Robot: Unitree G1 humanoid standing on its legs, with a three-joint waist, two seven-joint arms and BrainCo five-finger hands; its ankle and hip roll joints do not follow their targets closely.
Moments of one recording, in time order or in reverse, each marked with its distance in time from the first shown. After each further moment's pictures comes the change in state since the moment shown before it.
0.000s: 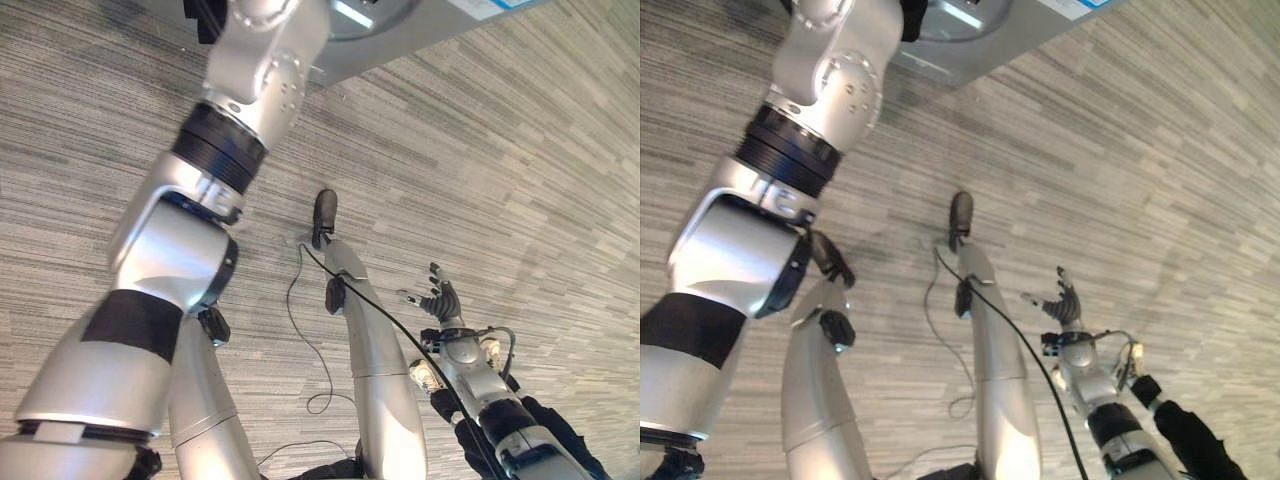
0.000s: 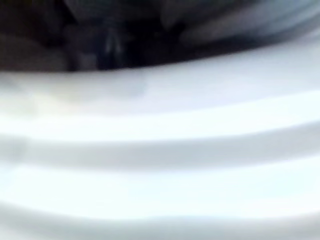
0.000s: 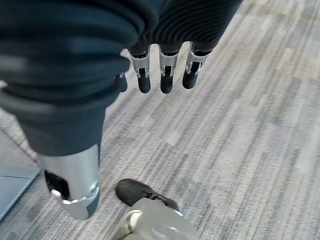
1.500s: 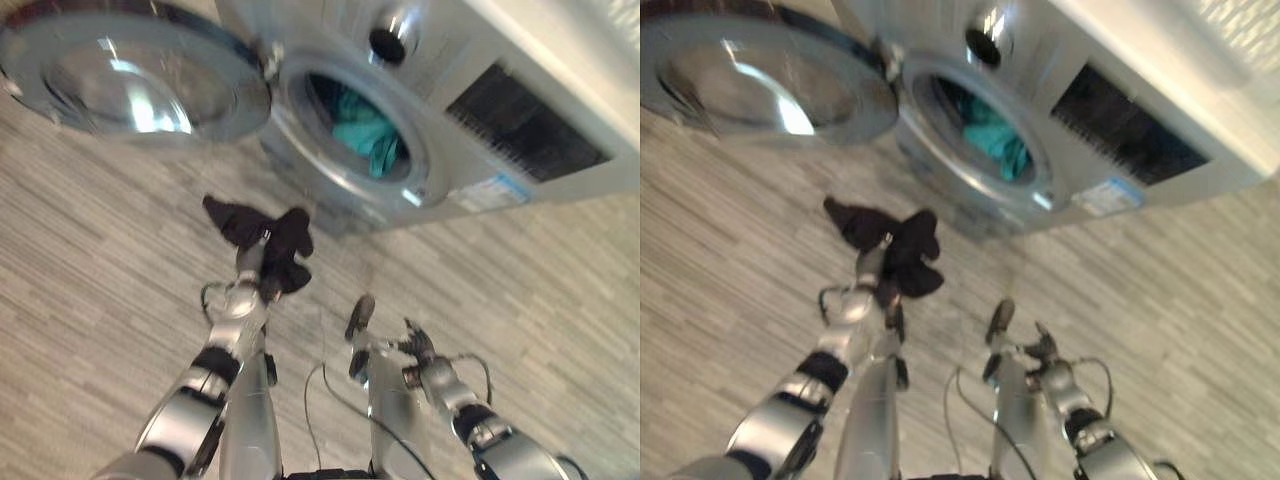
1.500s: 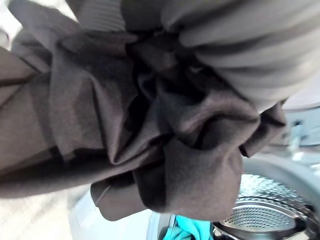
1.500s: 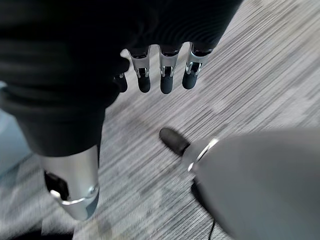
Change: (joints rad) left arm 0.878 -0.084 0.138 0.059 0.204 0.095 -0.181; right arm -0.213 0.156 0.137 0.464 -0.024 0.069 0.077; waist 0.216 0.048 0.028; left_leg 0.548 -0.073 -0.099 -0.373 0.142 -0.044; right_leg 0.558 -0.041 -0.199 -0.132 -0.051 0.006
